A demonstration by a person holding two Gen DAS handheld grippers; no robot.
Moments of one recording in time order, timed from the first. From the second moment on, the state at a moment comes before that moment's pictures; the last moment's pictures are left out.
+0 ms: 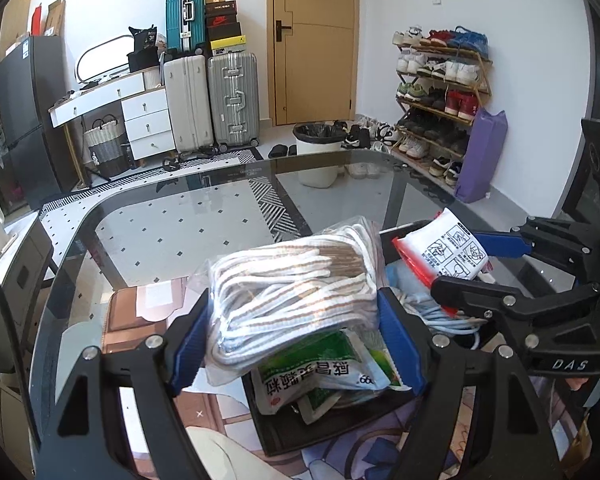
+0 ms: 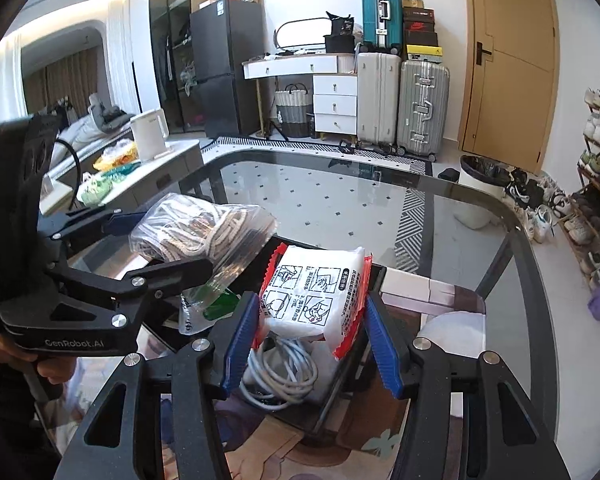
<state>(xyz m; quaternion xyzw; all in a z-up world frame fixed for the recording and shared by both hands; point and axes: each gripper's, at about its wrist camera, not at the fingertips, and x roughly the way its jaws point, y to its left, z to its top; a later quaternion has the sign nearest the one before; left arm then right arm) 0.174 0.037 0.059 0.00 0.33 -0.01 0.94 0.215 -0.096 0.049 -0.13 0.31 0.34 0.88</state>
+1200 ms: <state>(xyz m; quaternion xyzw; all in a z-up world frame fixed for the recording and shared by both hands) 0.103 0.047 0.065 -0.02 0.27 0.02 0.96 0.151 -0.127 0.048 -0.09 0.21 0.33 0.91</state>
